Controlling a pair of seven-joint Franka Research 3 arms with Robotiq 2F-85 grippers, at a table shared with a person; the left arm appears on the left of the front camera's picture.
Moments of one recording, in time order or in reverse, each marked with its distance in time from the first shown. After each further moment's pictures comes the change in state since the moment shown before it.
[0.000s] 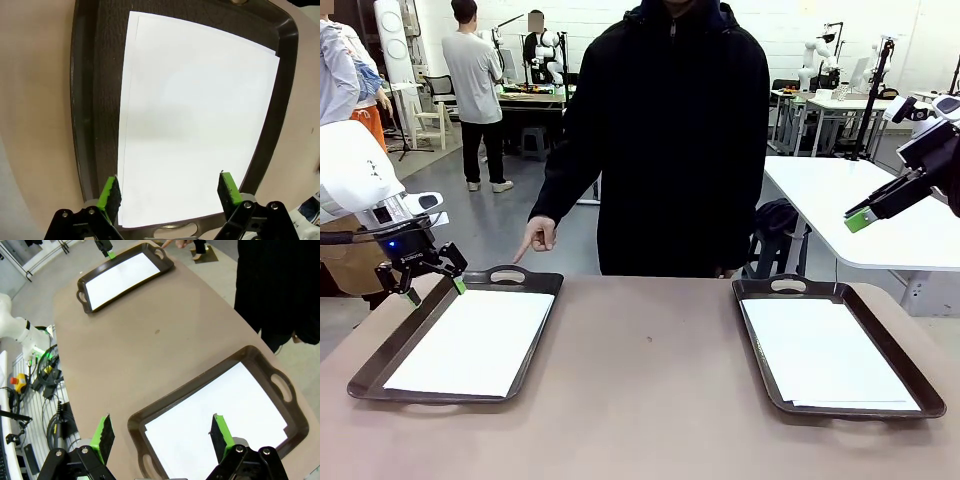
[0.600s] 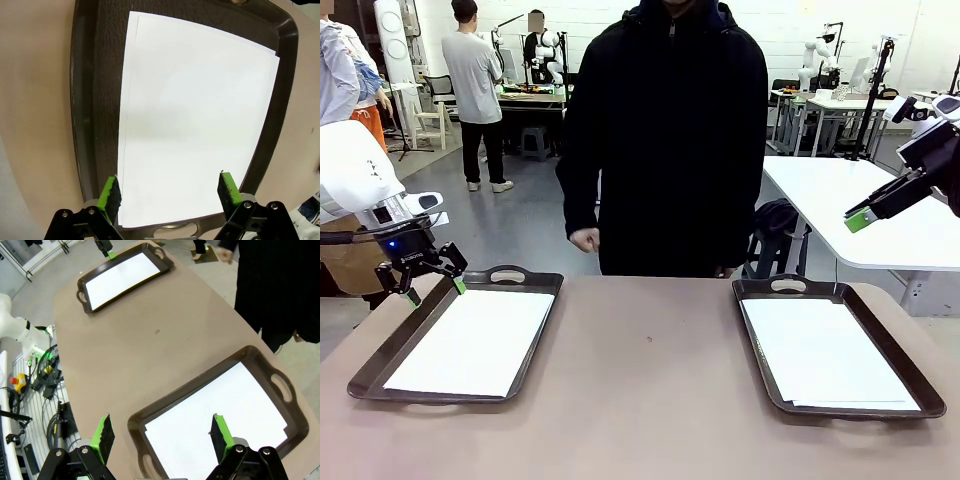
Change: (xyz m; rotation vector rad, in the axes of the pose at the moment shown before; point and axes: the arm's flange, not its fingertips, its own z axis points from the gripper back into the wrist) left arm 0.000 0.000 0.000 0.000 0.000 0.000; right arm 0.000 0.000 0.000 0.000 0.000 0.000
